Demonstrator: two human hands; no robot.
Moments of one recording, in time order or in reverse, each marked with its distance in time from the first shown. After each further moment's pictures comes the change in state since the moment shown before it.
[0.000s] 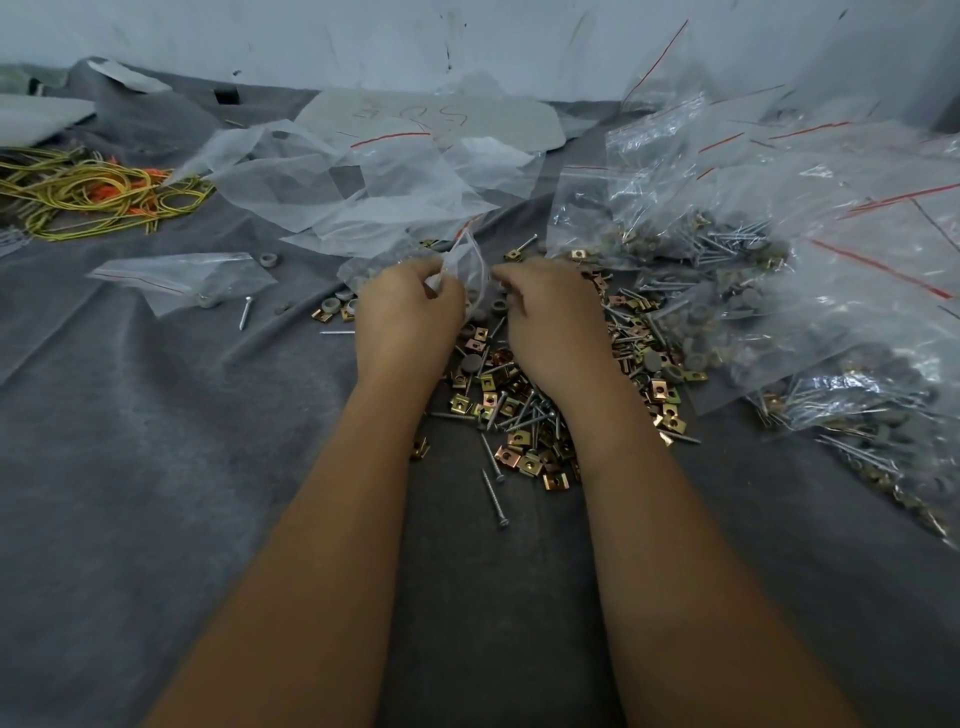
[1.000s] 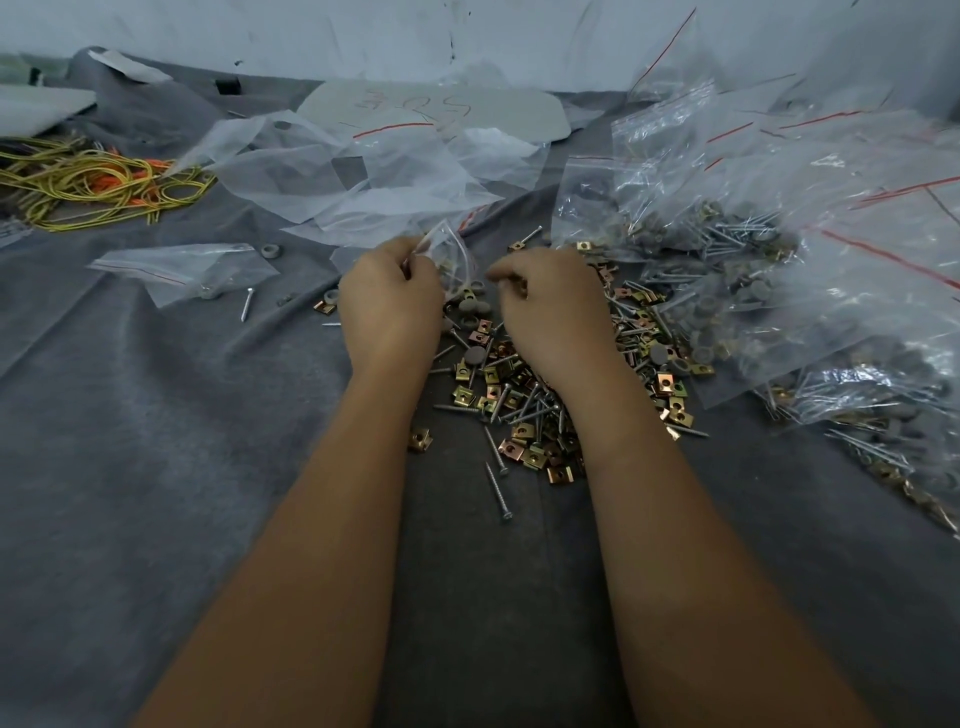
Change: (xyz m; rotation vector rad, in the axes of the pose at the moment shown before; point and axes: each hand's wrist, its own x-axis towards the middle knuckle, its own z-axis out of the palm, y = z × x) left_hand 0.005 -0.002 -0.004 -0.102 0.162 -0.073; right_hand 0.004 -0.005 -0.002 0.112 0.039 0.026
